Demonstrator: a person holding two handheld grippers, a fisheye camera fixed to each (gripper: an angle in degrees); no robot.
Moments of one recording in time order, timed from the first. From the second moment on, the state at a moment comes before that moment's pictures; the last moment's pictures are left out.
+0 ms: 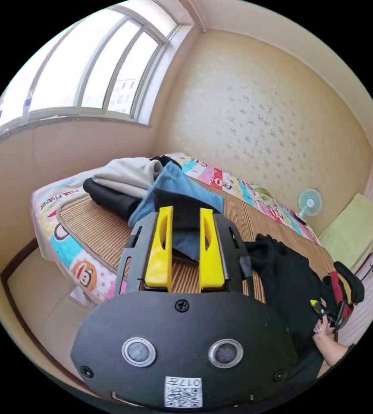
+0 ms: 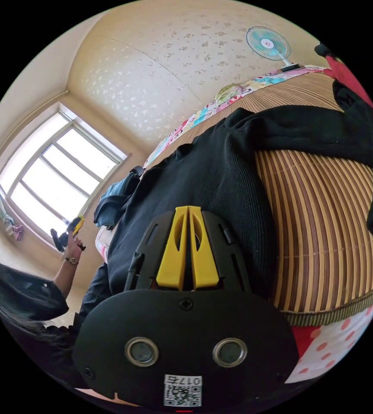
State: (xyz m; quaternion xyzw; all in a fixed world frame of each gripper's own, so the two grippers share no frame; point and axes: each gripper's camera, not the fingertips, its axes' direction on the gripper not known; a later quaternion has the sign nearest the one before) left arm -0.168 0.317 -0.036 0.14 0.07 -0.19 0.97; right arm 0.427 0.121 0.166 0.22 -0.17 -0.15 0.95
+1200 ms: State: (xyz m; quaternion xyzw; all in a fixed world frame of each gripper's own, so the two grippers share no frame) left arm -0.236 0.350 -0.017 -0.02 0.10 -0.13 0.99; right arm 0.466 0.149 0.149 0.22 -0.18 -0.14 0.95
